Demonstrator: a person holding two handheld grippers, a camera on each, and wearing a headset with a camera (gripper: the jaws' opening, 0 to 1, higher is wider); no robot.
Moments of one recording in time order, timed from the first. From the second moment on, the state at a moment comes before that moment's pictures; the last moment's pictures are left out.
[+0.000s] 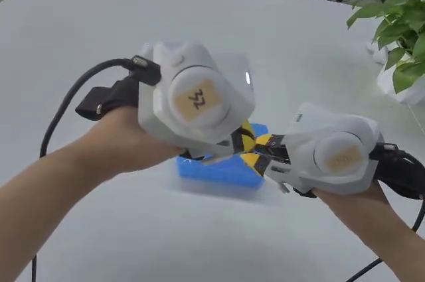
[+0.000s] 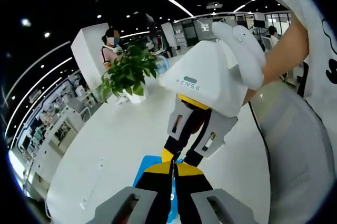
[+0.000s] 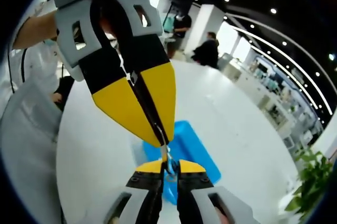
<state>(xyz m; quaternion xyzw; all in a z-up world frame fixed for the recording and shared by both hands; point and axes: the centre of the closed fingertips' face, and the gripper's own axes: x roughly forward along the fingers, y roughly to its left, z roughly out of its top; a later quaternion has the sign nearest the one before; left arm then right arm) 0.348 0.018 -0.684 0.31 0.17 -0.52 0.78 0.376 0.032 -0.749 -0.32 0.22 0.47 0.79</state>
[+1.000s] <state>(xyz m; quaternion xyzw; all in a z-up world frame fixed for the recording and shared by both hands) 0.398 0.005 -0.748 0.34 0.23 -0.52 0.74 0.407 0.043 -0.805 -0.14 0.32 0.45 0.82</state>
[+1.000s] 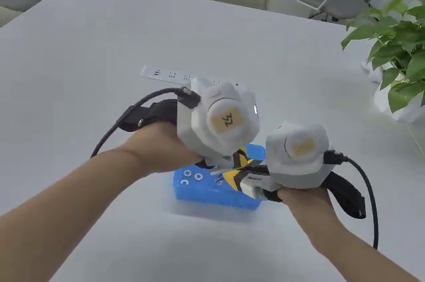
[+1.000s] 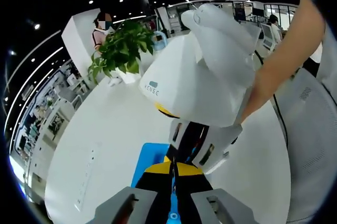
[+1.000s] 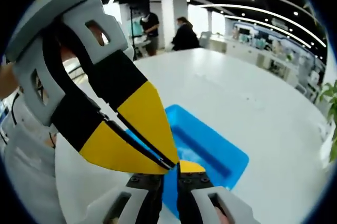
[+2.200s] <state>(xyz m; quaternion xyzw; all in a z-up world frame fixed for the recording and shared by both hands) 0.297 0.008 -0.669 0.32 0.15 -0.55 0.76 0.327 0.017 -0.733 -0.24 0.22 0.44 0.83</state>
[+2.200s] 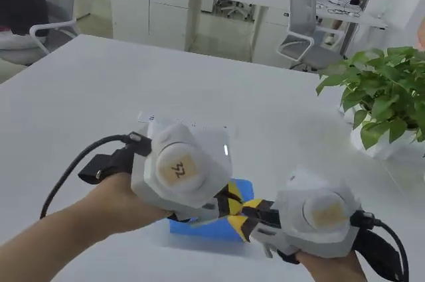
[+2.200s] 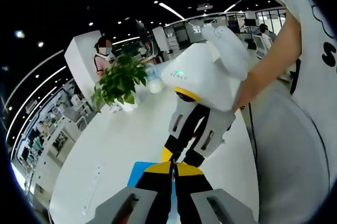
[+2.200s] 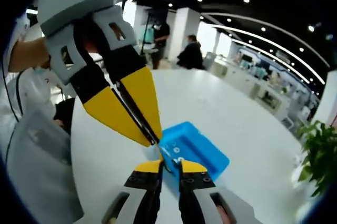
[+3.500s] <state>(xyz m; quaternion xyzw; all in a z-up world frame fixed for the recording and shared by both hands) 0.250 0.032 -0.798 0.29 0.29 -0.55 0.72 0.260 0.012 -0.827 -0.24 0.33 0.44 0.80</state>
